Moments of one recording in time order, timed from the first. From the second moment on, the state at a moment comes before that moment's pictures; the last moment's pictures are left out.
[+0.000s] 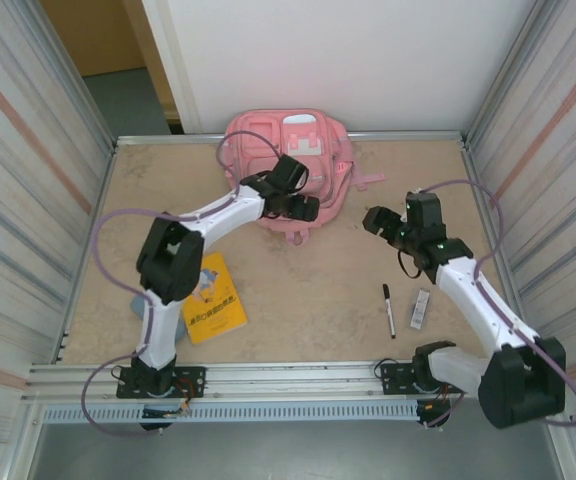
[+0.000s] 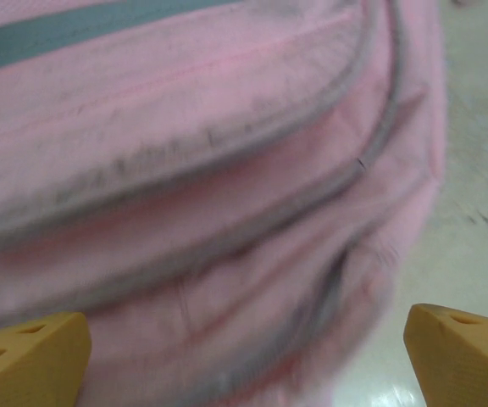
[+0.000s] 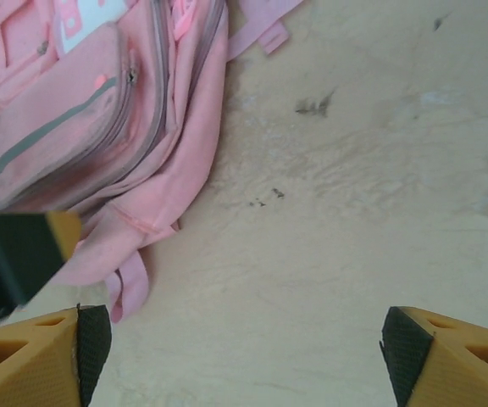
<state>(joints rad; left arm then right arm) -0.65 2.13 1.73 -0.57 -0.09 -0.34 0.23 1.07 0.77 -0.39 -0.04 0.65</state>
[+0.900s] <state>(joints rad) -0.80 1.80 1.38 -0.62 -0.03 -0.07 0.21 1.17 0.81 -0.49 -0.02 0.60</state>
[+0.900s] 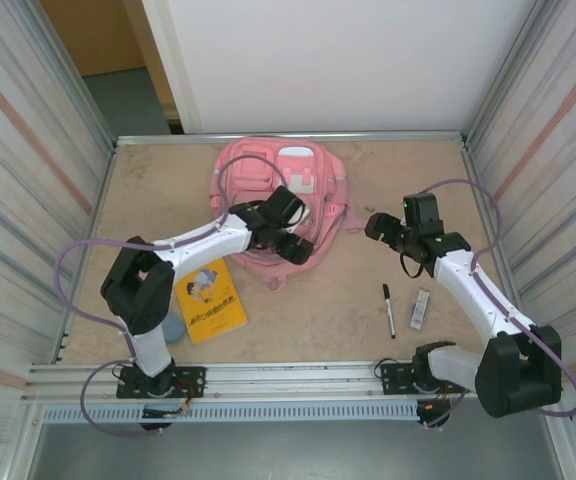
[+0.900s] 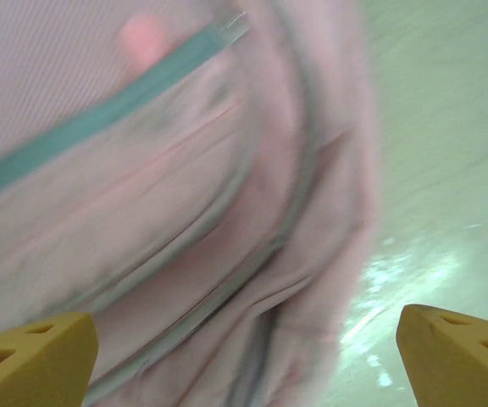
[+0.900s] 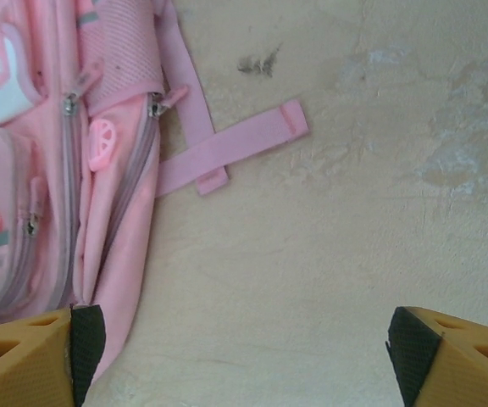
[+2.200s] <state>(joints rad) -1.00 1.71 1.41 -0.67 -0.29 0.20 0.18 1.25 0.78 -0.37 -0.32 0.45</state>
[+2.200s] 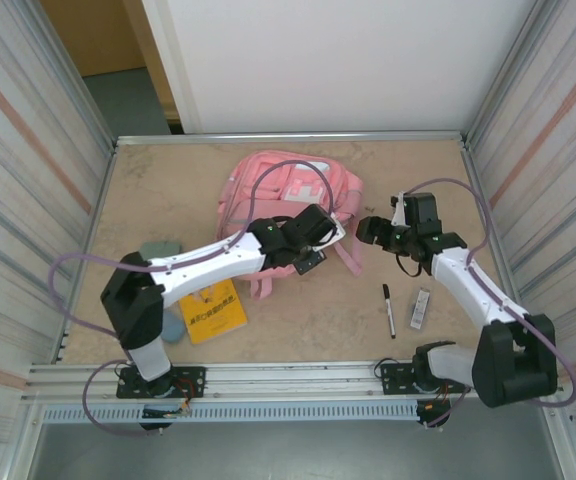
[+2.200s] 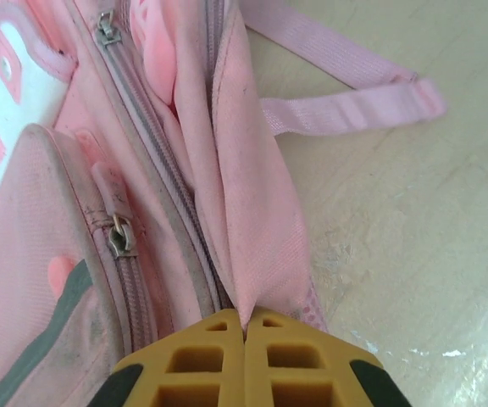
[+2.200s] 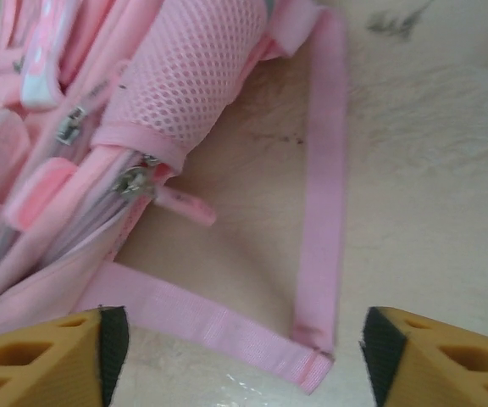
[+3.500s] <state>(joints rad) -0.98 1.53 1.29 -0.61 -0.20 0.36 0.25 1.36 0.75 -0.06 -0.48 0.10</state>
